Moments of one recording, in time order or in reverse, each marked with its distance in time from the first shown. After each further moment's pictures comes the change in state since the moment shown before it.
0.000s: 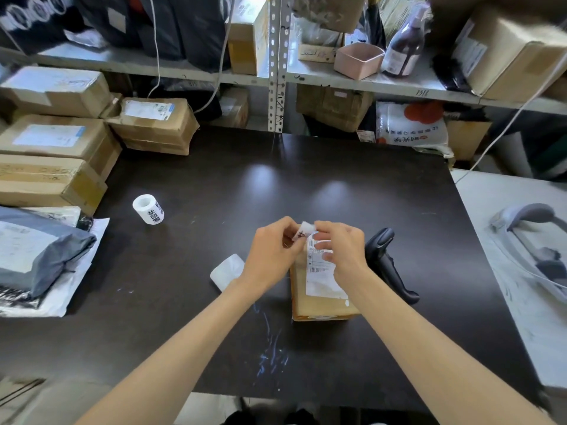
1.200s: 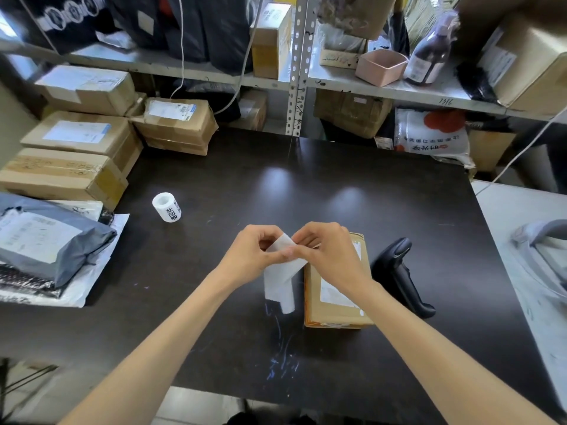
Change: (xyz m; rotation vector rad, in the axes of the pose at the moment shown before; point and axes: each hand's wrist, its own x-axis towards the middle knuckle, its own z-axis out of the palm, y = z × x) left_hand -0.005 -0.024 -0.060 -0.161 -0.229 -0.041; right_hand -0.019 -0.003 0.023 -0.699 -0.366 -0.713
